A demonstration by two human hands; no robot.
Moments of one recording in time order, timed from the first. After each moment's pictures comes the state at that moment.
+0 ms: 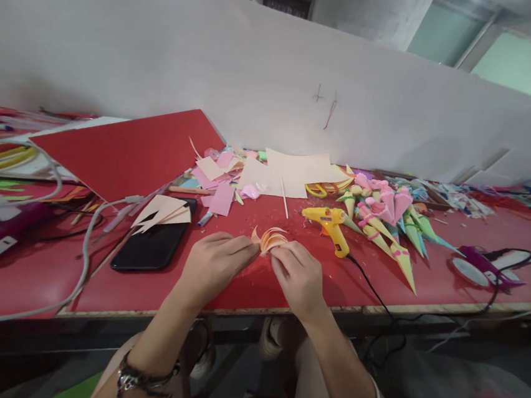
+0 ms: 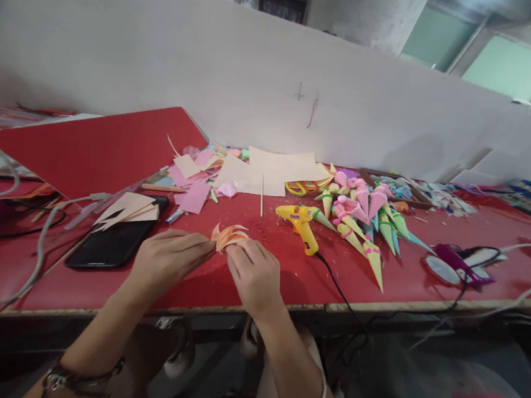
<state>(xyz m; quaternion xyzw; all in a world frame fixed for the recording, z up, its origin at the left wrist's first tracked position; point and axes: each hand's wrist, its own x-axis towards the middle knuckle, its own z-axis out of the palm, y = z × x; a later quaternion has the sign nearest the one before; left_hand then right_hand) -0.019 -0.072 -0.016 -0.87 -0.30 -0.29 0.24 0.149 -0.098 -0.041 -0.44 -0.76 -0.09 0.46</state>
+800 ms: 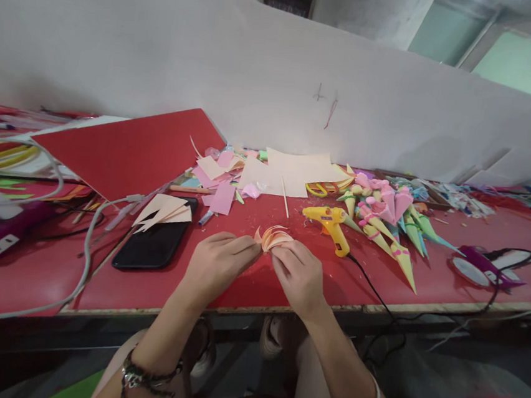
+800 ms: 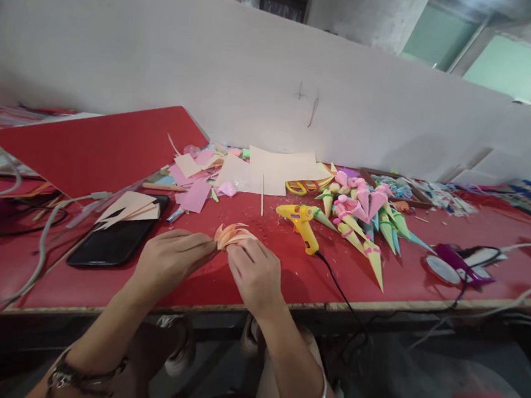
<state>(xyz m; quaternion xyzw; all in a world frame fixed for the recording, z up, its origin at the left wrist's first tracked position) -0.016 -0.072 -0.017 -0.87 -0.29 -0.32 0.25 0.150 -0.095 -0.040 -0.40 -0.77 -0.11 0.49</state>
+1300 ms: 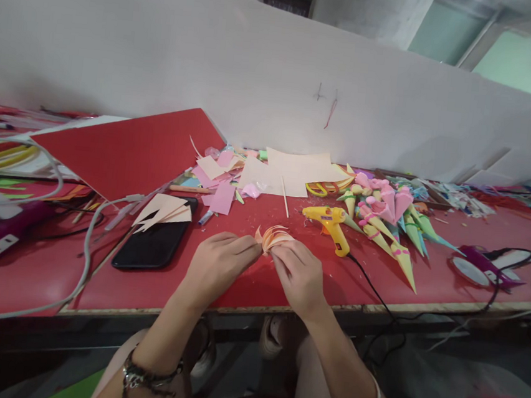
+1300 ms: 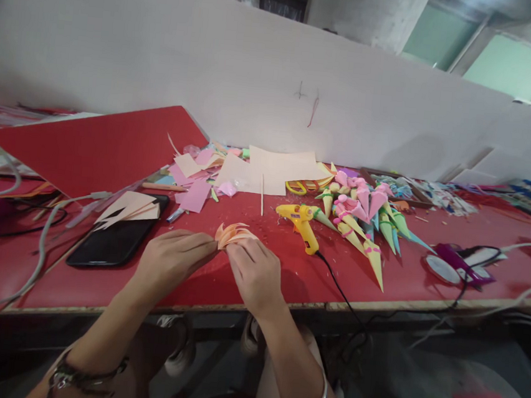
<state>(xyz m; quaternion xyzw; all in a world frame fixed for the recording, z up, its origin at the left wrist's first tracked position) -0.015 -0.073 -0.017 -0.88 -0.29 -0.30 0.24 0.150 -0.096 -0.041 -0.40 -0.77 -0.08 0.50</state>
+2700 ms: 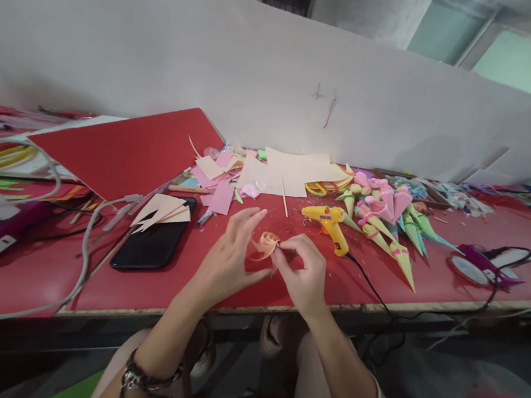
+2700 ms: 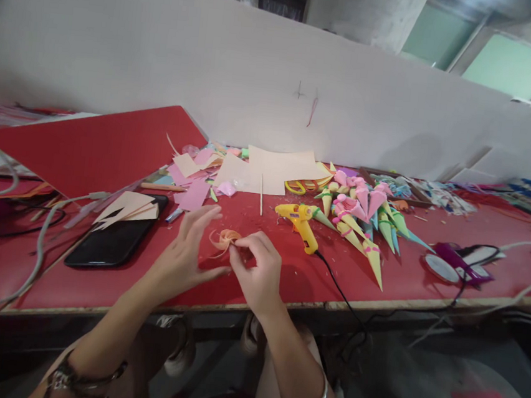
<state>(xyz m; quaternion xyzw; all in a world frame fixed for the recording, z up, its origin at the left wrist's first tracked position) -0.003 -0.075 -0.021 -0.85 -0.38 -0.35 -0.06 0.146 -0.099 -0.032 -0.43 -0.67 0.10 0.59</state>
